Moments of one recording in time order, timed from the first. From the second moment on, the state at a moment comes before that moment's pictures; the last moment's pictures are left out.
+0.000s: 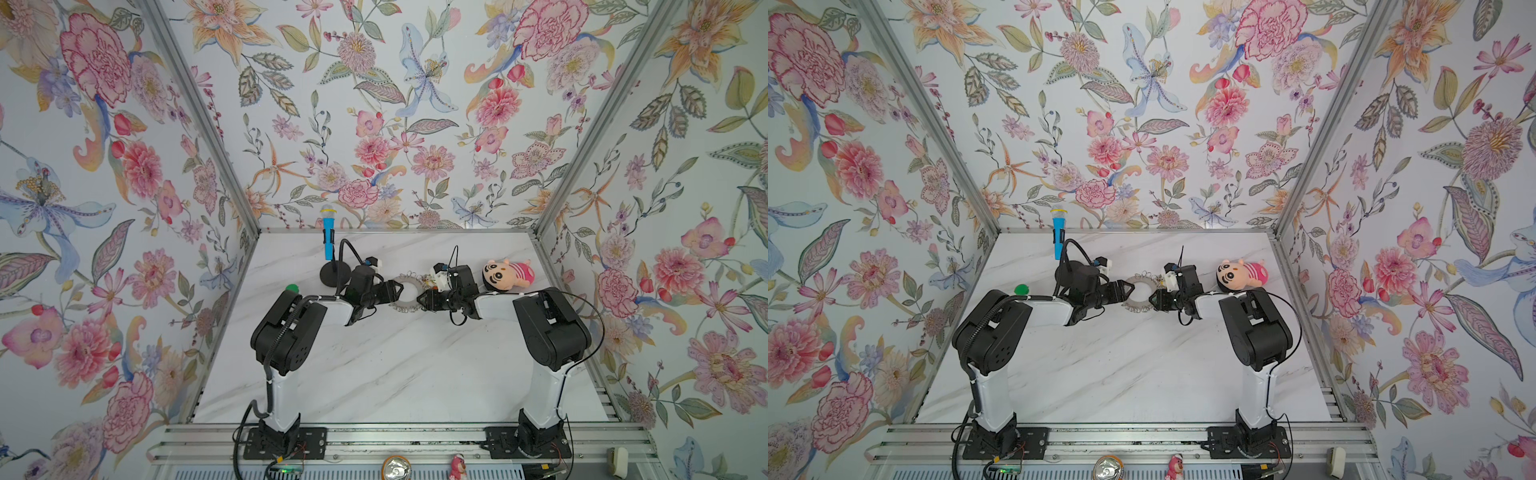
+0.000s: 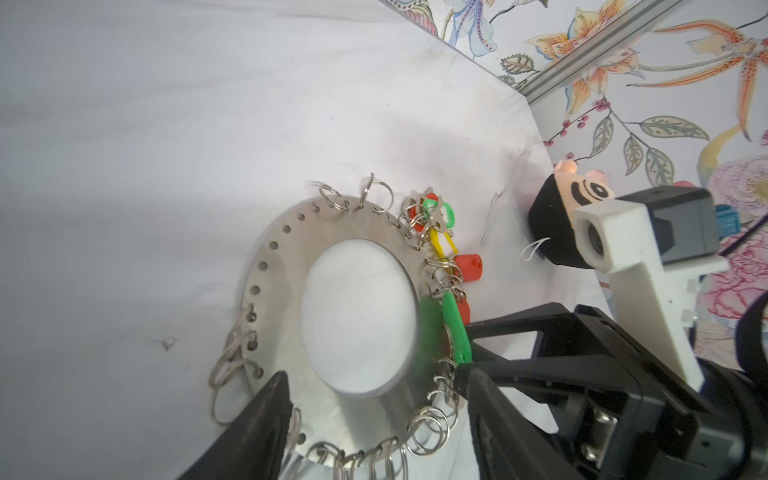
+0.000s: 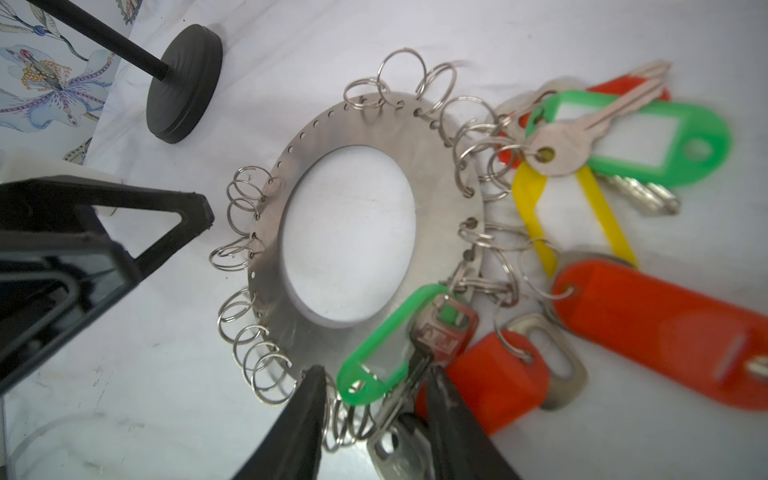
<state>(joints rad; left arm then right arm) -0.49 1.96 1.04 0.36 0.25 -0.58 0.40 1.94 1.01 0.15 -0.42 0.33</state>
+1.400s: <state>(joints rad) -0.46 2.11 1.22 0.22 0.33 -0.51 0.39 1.98 1.05 0.11 -0.46 0.33</state>
